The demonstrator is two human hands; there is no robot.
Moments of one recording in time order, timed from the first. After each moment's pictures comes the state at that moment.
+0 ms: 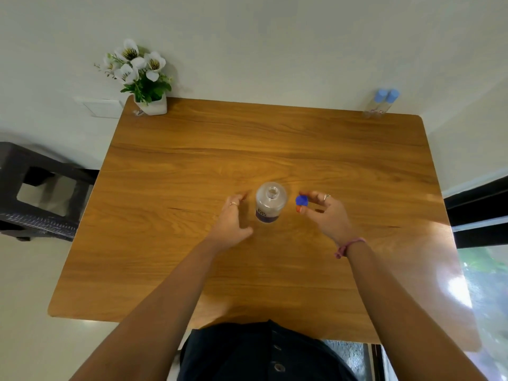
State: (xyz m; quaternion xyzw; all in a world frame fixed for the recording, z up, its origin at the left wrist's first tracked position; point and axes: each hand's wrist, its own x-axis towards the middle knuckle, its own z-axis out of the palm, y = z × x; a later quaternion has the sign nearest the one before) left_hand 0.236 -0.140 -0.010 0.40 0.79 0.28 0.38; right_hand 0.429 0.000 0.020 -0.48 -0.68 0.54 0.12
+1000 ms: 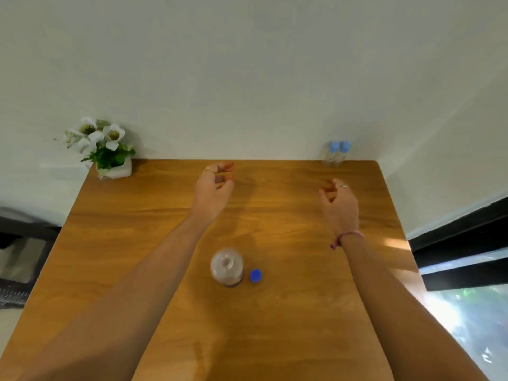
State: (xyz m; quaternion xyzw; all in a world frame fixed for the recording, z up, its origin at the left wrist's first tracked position) left_hand 0.208 0.032 0.089 0.34 0.74 0.52 0.26; right_hand 0.440 0.159 0.046 -0.57 -0.71 0.31 0.26
